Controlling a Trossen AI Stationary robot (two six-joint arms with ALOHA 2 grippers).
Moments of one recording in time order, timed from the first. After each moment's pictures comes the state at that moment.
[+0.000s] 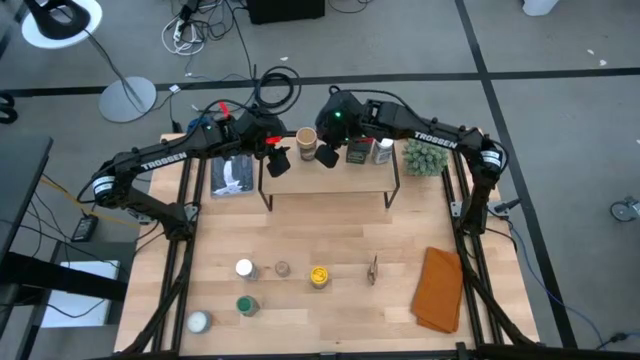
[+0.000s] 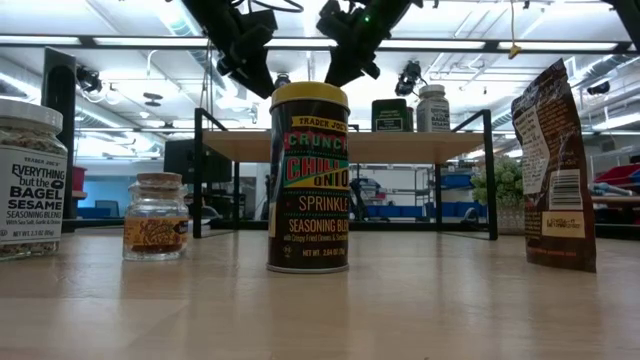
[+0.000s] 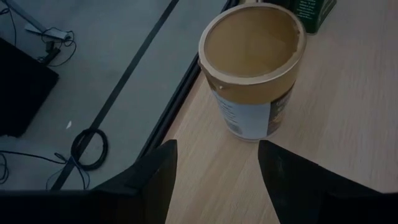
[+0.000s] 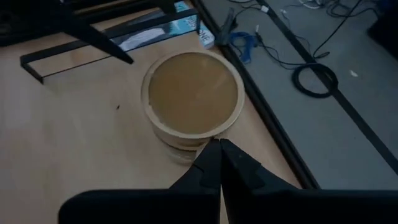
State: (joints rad) left arm 0.42 1.37 1.30 -0.68 -0.23 0.13; right arm -0.35 1.83 1.86 -0.79 0.10 0.01
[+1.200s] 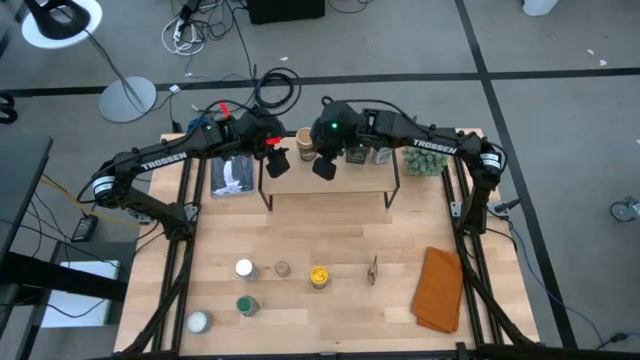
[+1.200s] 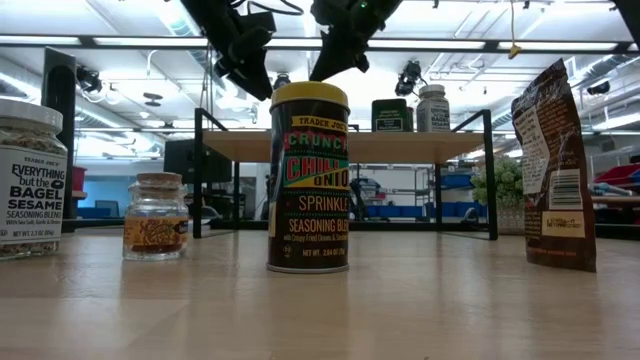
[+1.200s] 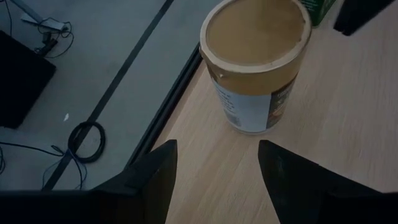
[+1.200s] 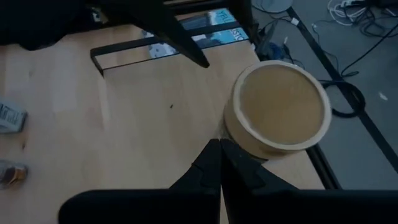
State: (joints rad) left arm 0.42 1.37 1.30 -0.70 -0.23 0.10; right arm -0.28 1.83 1.86 -0.77 0.06 -0.03
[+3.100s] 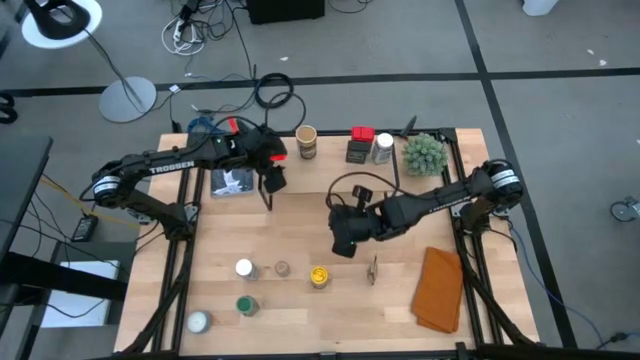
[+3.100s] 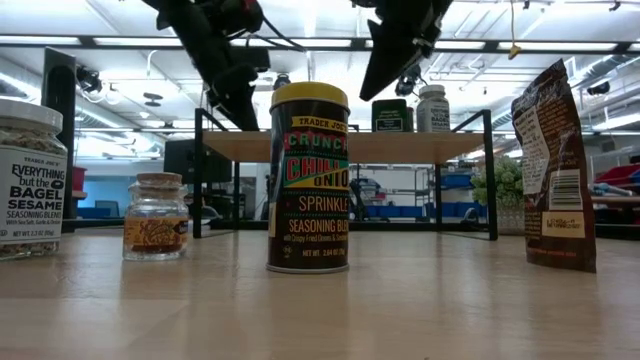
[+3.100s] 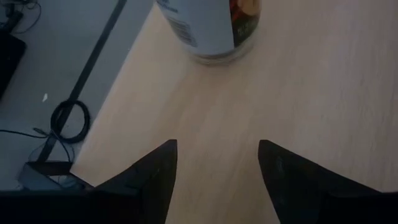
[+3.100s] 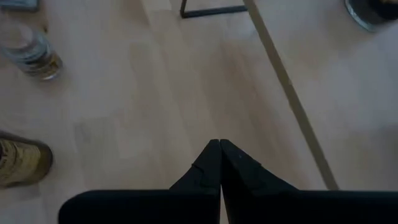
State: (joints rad) left arm 0.39 1.37 1.11 -0.64 -0.20 0.11; right arm 0.26 1.72 1.46 -0.82 0.55 0.40
